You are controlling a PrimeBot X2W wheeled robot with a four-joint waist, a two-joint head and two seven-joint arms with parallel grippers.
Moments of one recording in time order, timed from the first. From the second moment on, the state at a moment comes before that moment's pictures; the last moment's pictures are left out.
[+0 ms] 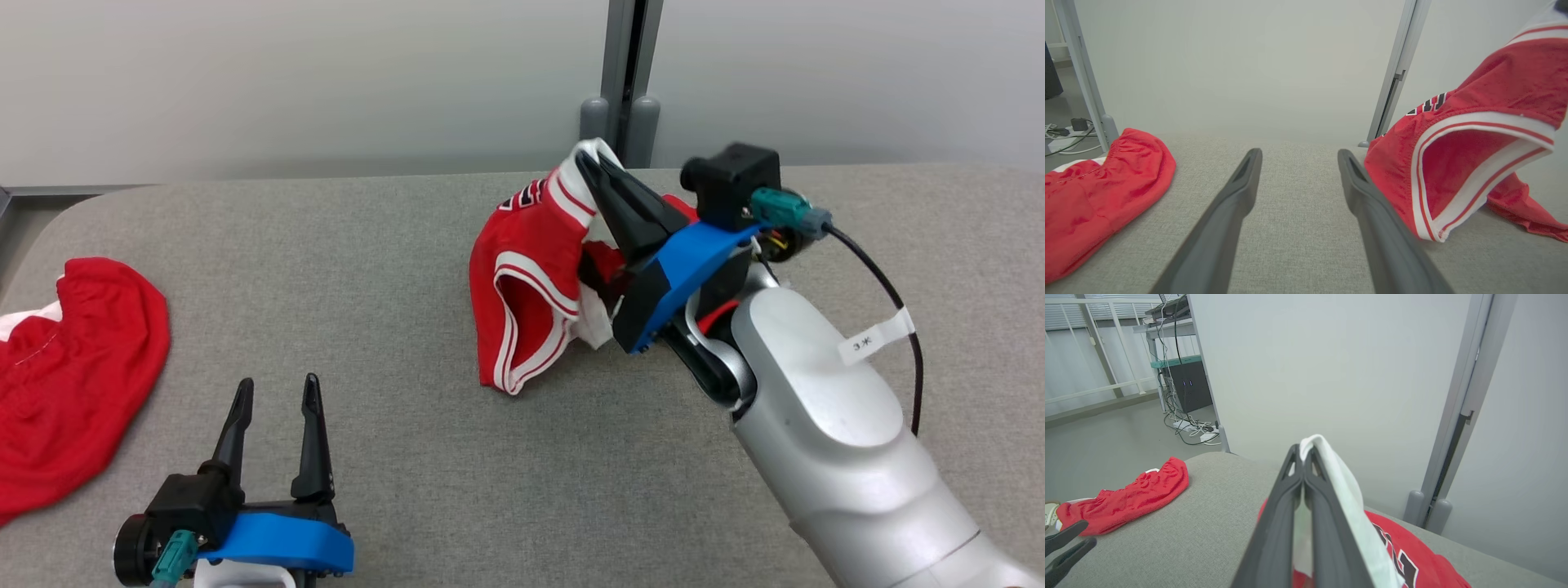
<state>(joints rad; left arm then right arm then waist) -0.05 0.08 -0.08 0.23 -0.23 -0.06 -0.26 -0.76 -0.05 0.43 0.59 0.38 0.13 -0.04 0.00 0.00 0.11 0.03</state>
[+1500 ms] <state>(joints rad) -0.17 0.06 -0.14 0.19 -0.20 -0.09 -0.26 -0.95 -0.32 0.29 0.81 0.36 0.13 0.01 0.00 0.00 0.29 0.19</state>
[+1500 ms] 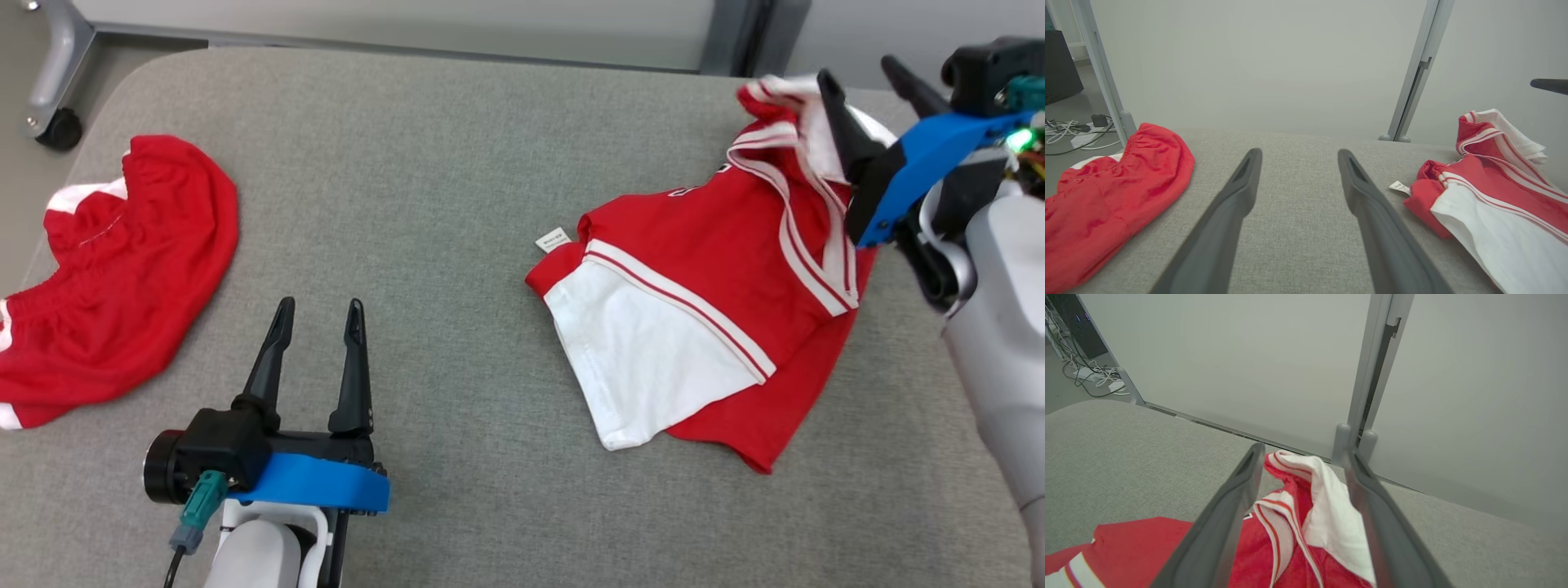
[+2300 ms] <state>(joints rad) -0.10 0.06 -0.07 0.22 -0.19 -0.08 -0.26 -0.41 -0.20 0.73 0.40 0.32 0.13 0.08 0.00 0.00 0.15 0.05</state>
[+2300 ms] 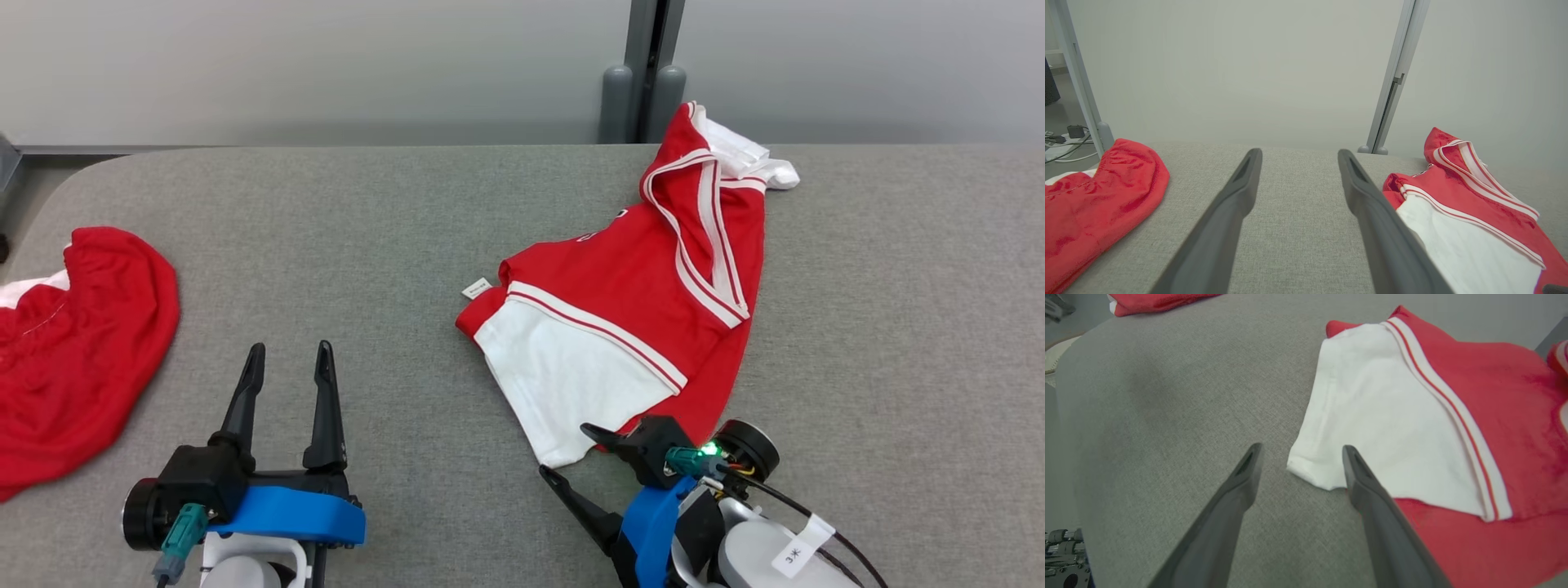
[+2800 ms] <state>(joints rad) -0.11 0.06 -0.11 0.23 -0.20 -0.09 -0.26 -0.50 -0.15 0.75 0.66 0.23 0.13 0.12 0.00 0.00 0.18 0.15</state>
